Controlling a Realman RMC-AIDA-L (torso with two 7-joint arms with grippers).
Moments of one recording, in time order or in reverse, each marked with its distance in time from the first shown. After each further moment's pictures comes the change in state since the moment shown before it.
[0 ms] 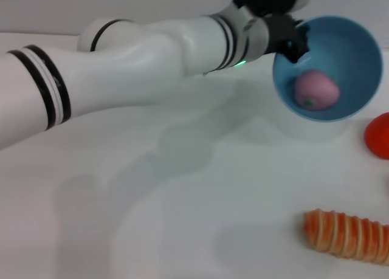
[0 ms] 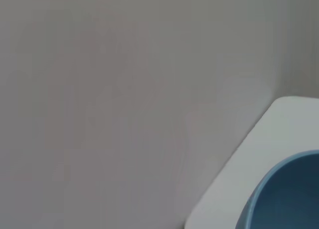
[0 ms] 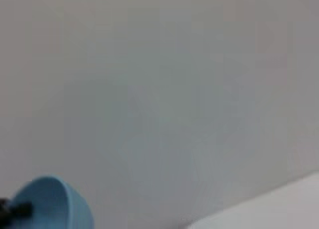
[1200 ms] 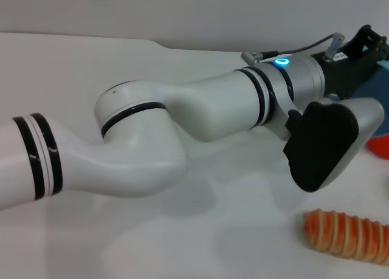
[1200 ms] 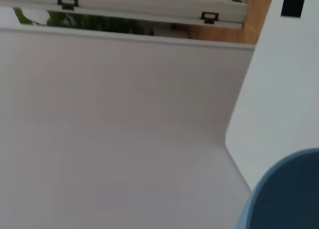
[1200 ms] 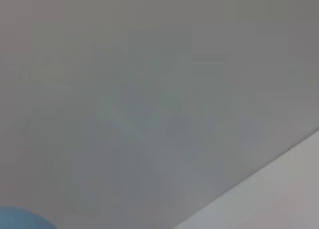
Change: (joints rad) left arm 0.126 -0.002 0.284 0.185 0.516 -0.316 0.678; right arm -0.037 0.001 0.123 0.205 0.004 0.032 -0.079
